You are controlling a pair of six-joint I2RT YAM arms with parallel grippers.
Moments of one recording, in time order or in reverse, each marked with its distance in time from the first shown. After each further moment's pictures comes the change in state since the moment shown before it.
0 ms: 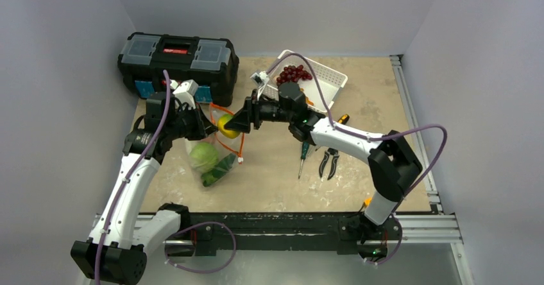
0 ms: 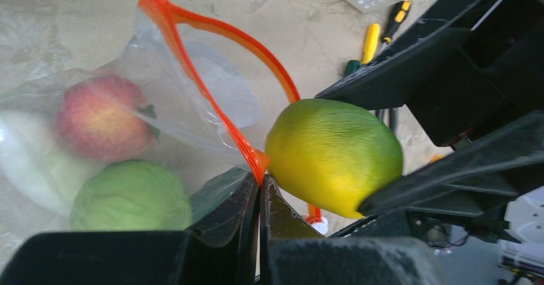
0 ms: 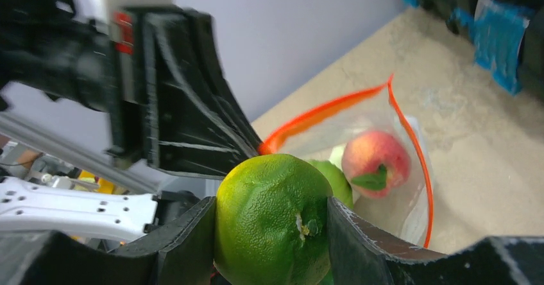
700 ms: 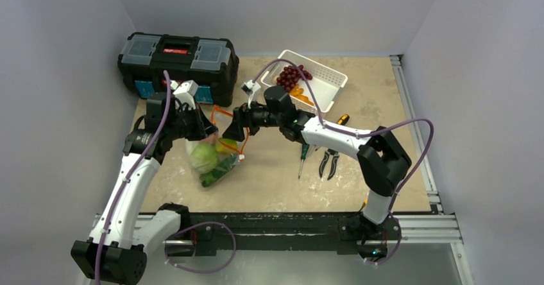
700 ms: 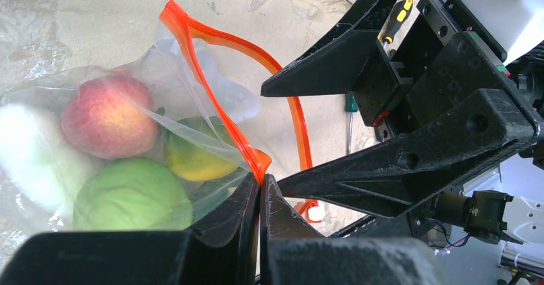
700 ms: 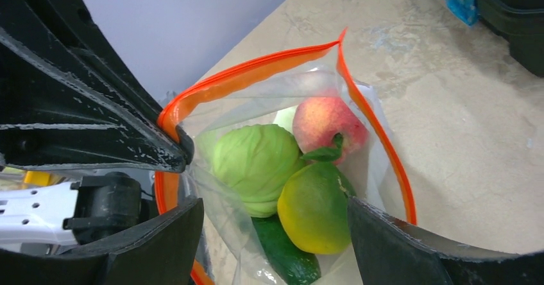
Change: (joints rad) left arm 0.001 0.000 -0.005 -0.001 -0.004 0.001; right arm 0.059 0.121 0.087 -0.233 0.113 -0.140
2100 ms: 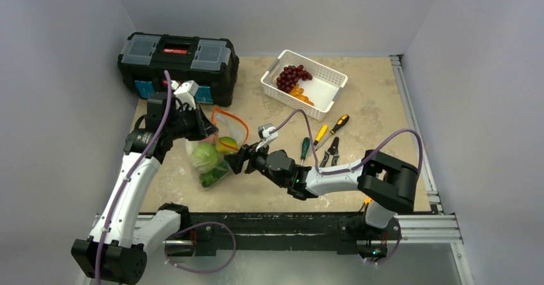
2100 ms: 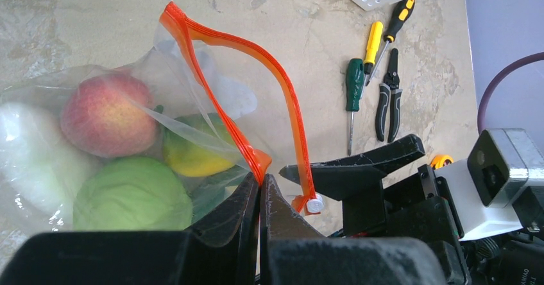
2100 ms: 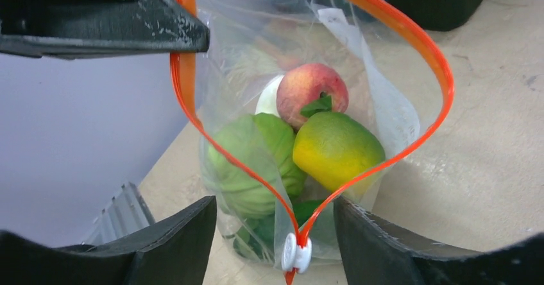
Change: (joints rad) left arm 0.000 0.008 -0.002 0.000 0.000 0.000; right arm 0.376 -0.135 -0.541 0.620 0.855 0.179
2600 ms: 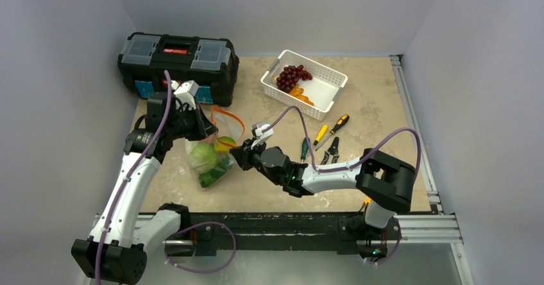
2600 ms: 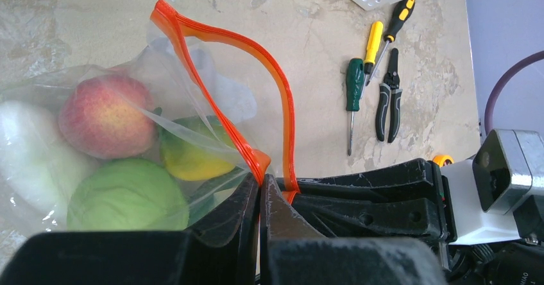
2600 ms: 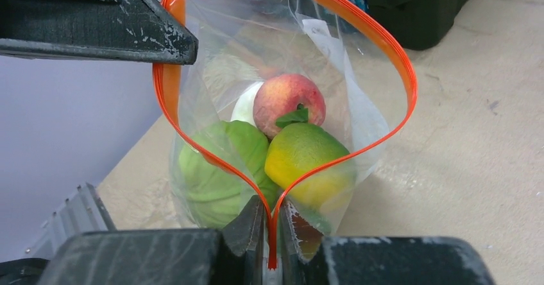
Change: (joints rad) left arm 0.000 0.000 0.000 0.000 0.000 0.000; right arm 0.000 0.026 0.085 -0.093 0.054 -0.097
